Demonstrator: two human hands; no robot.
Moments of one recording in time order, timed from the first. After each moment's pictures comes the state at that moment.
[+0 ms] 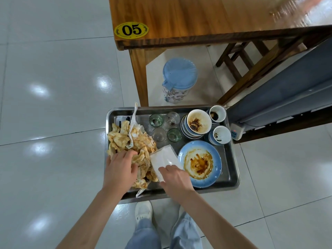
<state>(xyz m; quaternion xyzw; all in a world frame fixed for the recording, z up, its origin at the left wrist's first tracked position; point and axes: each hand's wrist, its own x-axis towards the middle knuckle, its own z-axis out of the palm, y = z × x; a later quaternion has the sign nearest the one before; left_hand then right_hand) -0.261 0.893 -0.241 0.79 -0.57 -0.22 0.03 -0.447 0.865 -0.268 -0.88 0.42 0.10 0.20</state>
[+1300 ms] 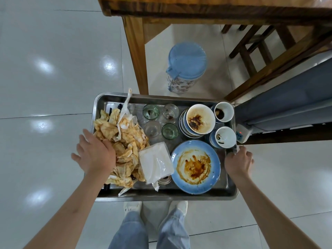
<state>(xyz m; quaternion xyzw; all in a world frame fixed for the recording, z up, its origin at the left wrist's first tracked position) -0.258 0.864 -0.298 0.95 -0.26 -0.19 0.01 -0.606 0.752 -0.316 -0.50 0.84 0.05 0.22</state>
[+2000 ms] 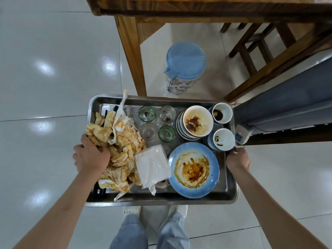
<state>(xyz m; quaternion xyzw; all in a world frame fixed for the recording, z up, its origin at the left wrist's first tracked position) -0.249 0.859 -0.304 0.94 -0.20 -0.28 0.05 -0.606 0.731 -0.321 -0.38 0.87 -0.02 0.31</state>
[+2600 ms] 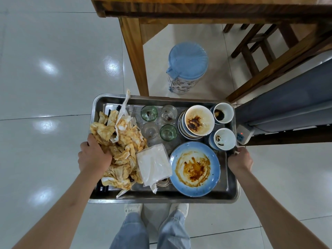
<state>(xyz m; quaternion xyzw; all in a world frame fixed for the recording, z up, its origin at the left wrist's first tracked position) -0.249 0.863 -0.298 0.92 -0.26 -0.29 0.00 -0.604 0.735 -0.308 -0.42 0.85 0.00 0.31</state>
